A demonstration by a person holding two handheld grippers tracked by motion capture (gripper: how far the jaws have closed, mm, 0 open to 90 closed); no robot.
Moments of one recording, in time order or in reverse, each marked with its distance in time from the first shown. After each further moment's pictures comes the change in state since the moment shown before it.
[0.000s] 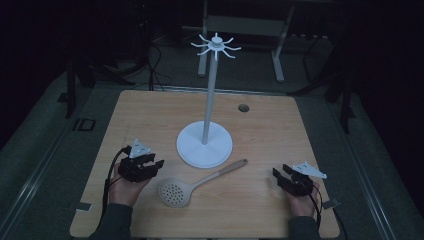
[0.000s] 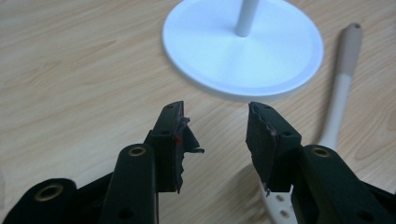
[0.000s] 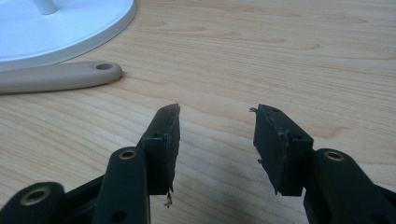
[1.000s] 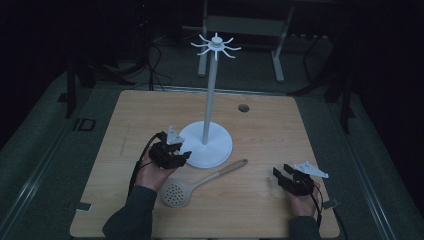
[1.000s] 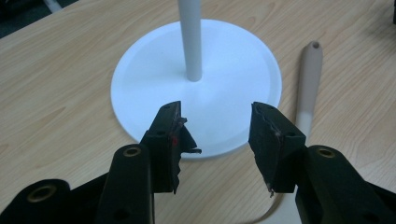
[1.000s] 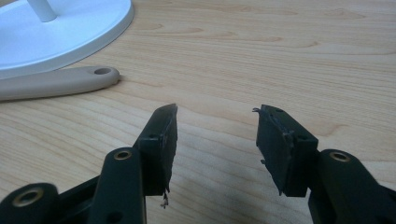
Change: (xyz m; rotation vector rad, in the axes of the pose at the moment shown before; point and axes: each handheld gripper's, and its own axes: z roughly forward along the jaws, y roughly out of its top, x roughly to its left) left arm -0.045 0.066 0.035 0.042 -0.049 0.157; right arm -0.004 0.000 0.000 -0.005 0.009 0.031
